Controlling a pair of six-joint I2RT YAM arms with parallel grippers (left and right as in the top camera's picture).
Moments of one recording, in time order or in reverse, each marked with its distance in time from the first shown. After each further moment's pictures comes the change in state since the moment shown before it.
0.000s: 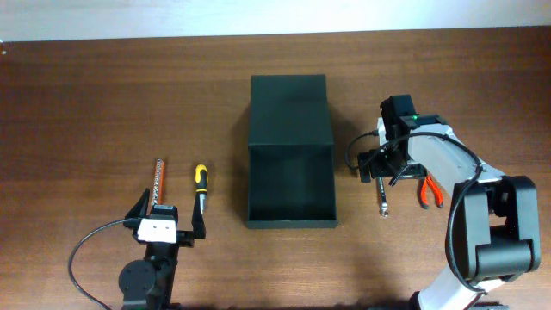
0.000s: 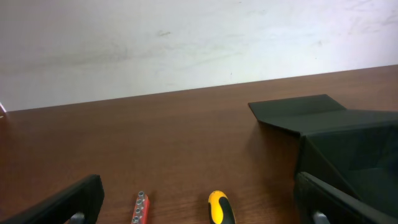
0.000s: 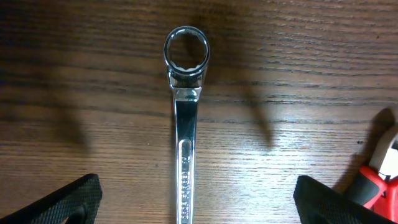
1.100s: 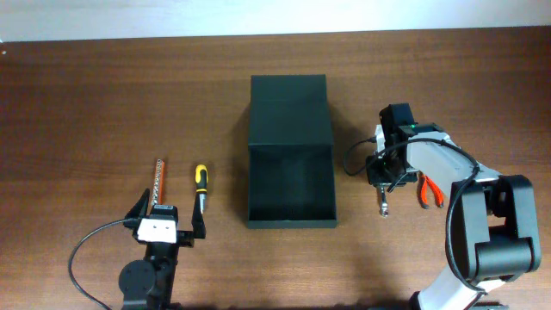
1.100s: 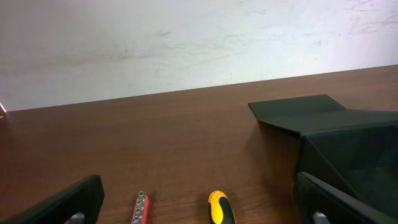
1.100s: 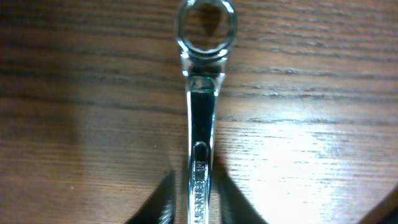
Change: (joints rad) left arm 0.000 0.000 0.000 0.000 0.000 0.000; right arm 0.000 0.000 -0.073 0.072 -0.050 0.005
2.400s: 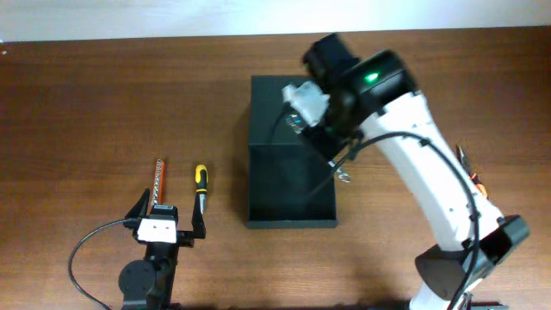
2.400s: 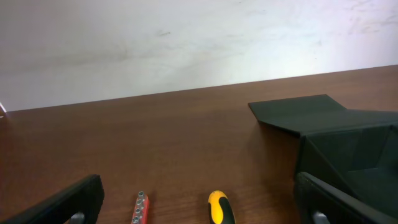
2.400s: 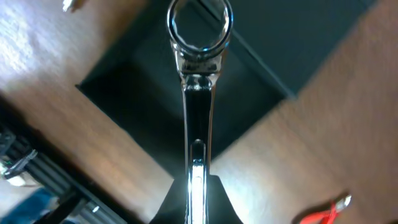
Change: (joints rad) left arm 0.000 0.000 0.000 0.000 0.000 0.000; right arm 0.451 0.013 0.968 -0.805 -0.105 -0.288
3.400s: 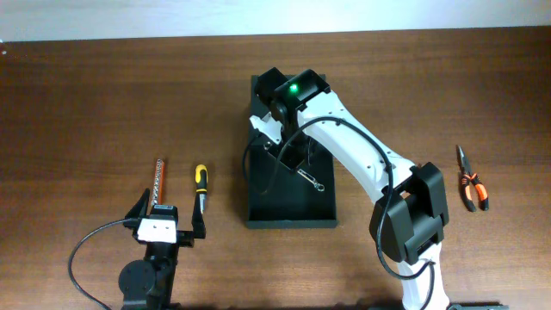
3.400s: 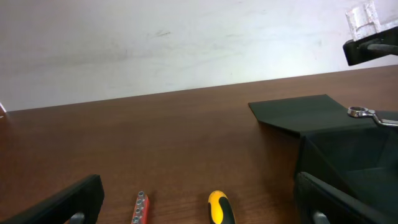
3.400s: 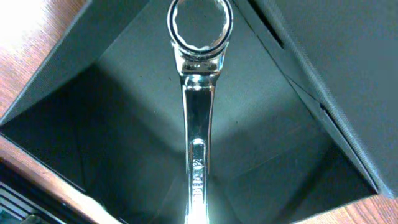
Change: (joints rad) left arm 0.000 0.000 0.000 0.000 0.000 0.000; right arm 0.076 0.292 -0.057 0.116 0.021 -0.005
